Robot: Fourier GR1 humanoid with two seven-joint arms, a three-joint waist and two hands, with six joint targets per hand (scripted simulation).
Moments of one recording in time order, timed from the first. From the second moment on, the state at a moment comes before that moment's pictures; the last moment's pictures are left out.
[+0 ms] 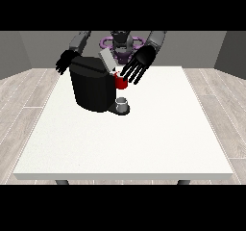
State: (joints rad) left arm -1.17 0.47 0.06 -0.61 -0.74 -0.20 -0.18; right arm -0.32 -0.04 -0.07 -1.36 -0.04 -0.17 -0.06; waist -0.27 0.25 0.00
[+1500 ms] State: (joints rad) left arm -0.73 0.12 0.32 -0.71 -0.34 -0.23 -0.23; right arm -0.06 -0.09 -0.15 -1.29 -0.07 -0.15 -0.10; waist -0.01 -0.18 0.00
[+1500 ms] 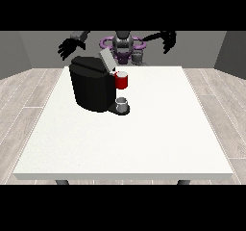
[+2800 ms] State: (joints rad) left arm -0.37 0.03 0.28 -1.06 -0.09 -0.30 -0.13; right arm -0.27 -0.16 -0.03 -1.45 -0.03 0.01 0.04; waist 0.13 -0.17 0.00
